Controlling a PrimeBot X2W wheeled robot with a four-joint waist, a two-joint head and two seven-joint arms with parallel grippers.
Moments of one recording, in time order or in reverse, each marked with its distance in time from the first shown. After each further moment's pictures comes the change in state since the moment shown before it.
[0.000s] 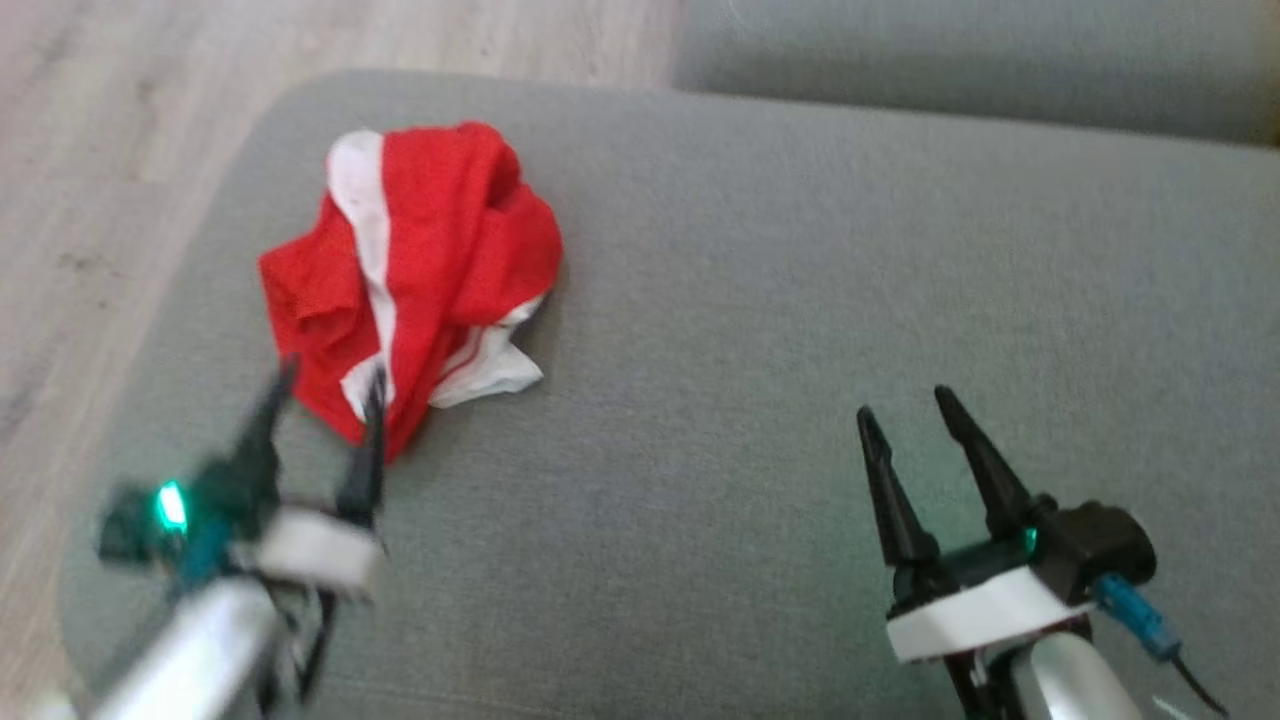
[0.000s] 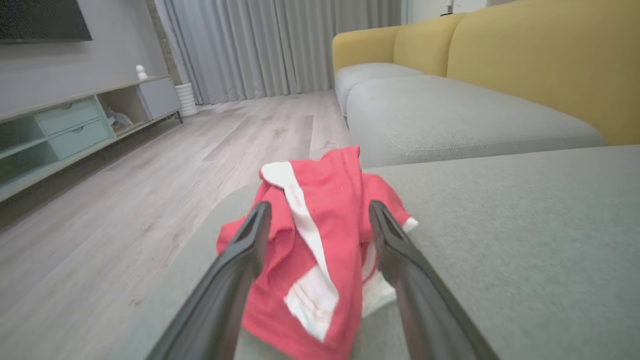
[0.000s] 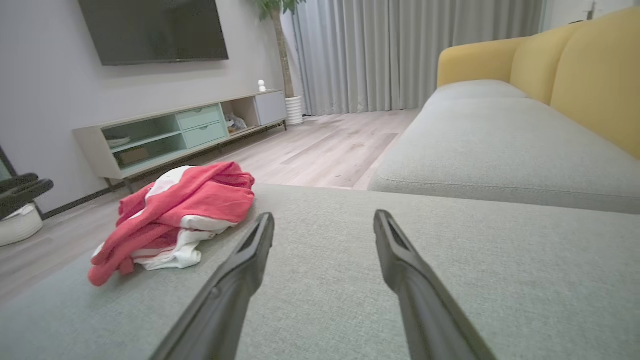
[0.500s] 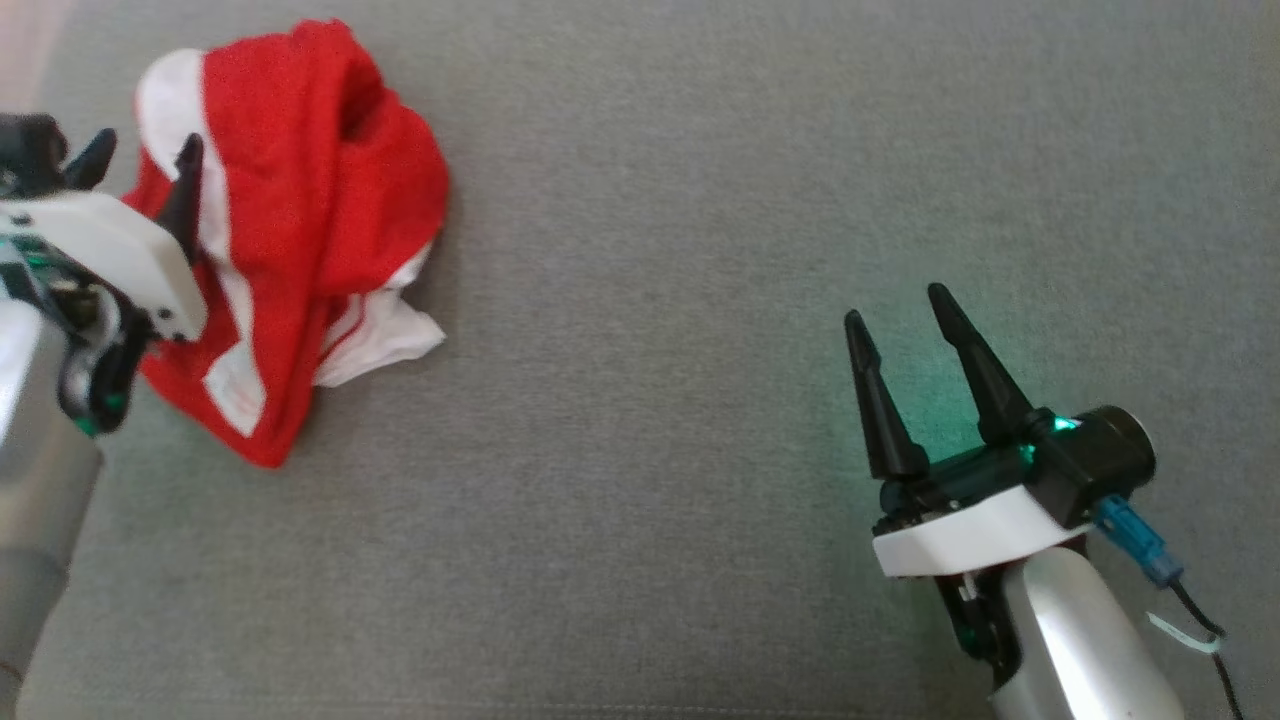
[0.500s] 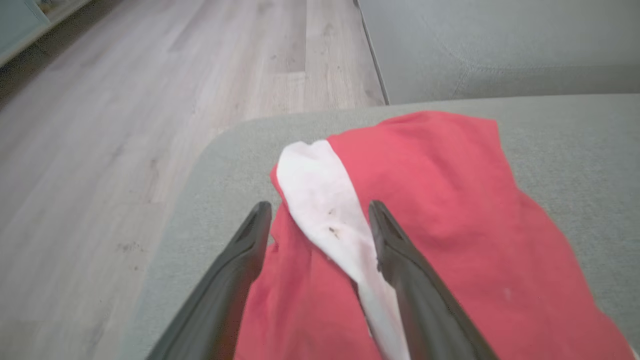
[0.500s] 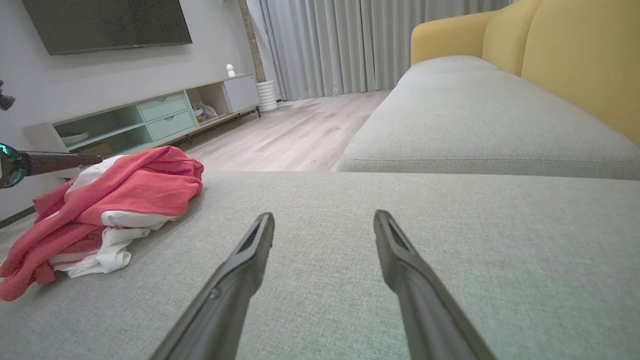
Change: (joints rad) left arm -0.558 0.067 0.060 0.435 -0.142 -0.277 0.400; right arm -0.148 -0.001 0.015 -0.013 -0.017 0.000 0.000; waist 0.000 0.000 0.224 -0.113
